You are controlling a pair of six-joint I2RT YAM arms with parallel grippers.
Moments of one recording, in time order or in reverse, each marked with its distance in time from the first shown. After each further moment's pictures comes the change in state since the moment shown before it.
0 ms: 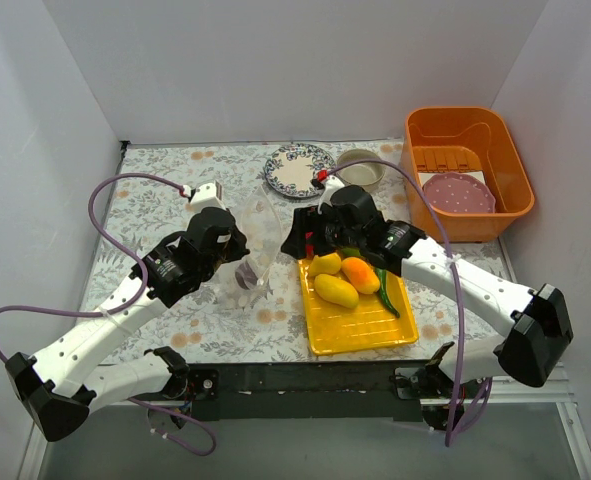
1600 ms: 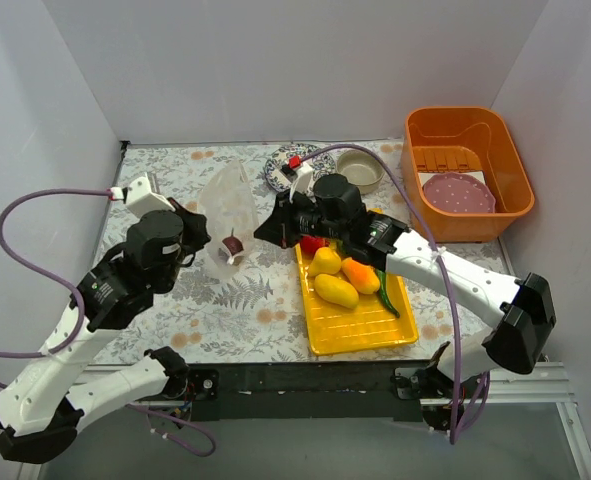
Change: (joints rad) left arm 0.000 -0.161 0.155 -0.122 -0.185 -0.040; right arm 0.093 0.094 0.140 0.209 -0.139 -0.019
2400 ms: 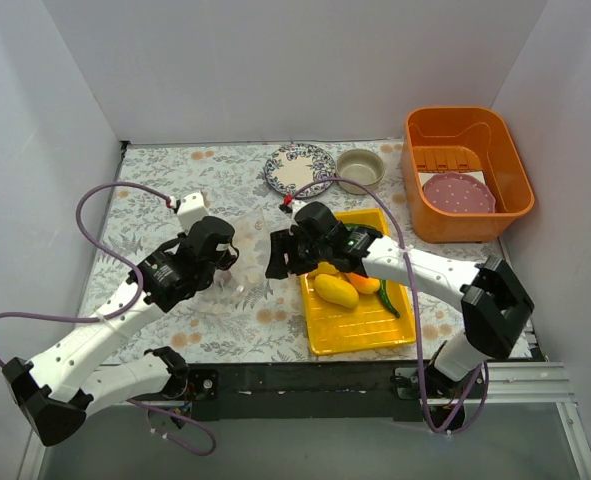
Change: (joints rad) left arm 0.000 0.118 -0.179 -0.021 -0.017 -0.020; right arm -0.003 0.152 -0.108 -0.177 0.071 0.068
